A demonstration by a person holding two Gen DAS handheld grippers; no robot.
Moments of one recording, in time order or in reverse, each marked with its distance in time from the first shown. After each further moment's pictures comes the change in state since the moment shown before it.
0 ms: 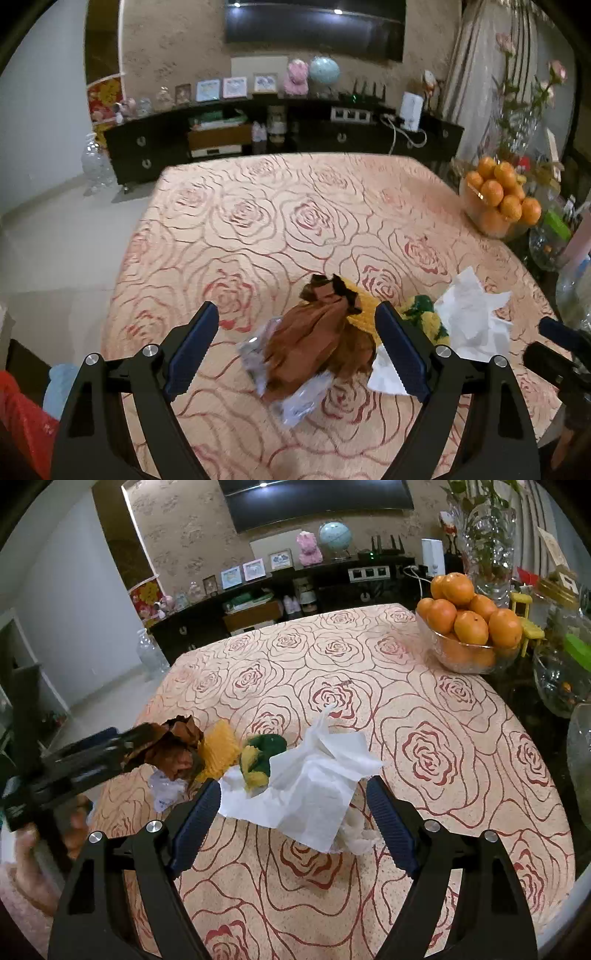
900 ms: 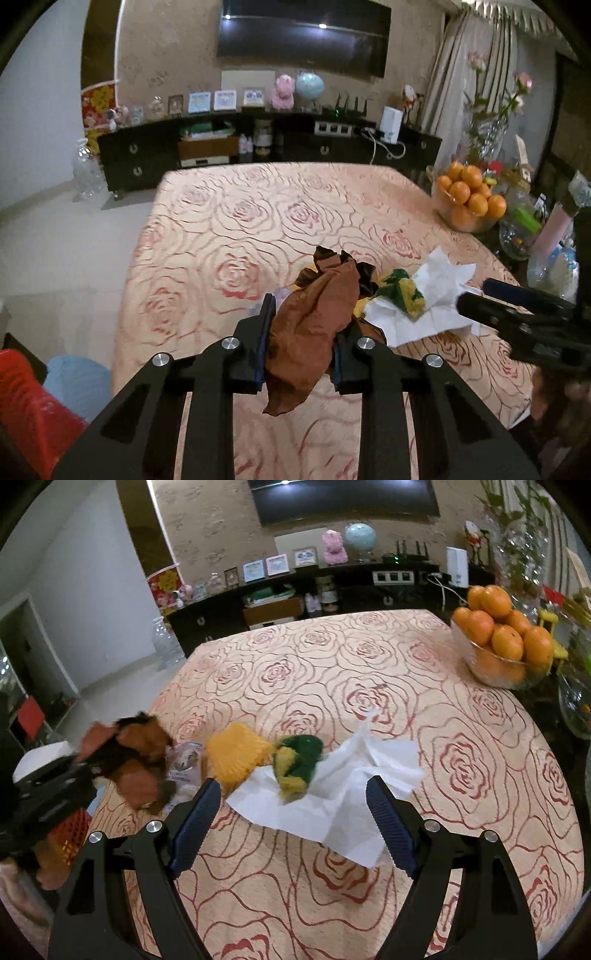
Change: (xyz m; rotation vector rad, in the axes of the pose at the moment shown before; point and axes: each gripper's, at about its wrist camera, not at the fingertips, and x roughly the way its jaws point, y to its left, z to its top) left arm -0.069 0.032 -0.040 -0.003 -0.084 -0.078; right arm 0.018 0.033 0.000 -0.087 0.004 0.039
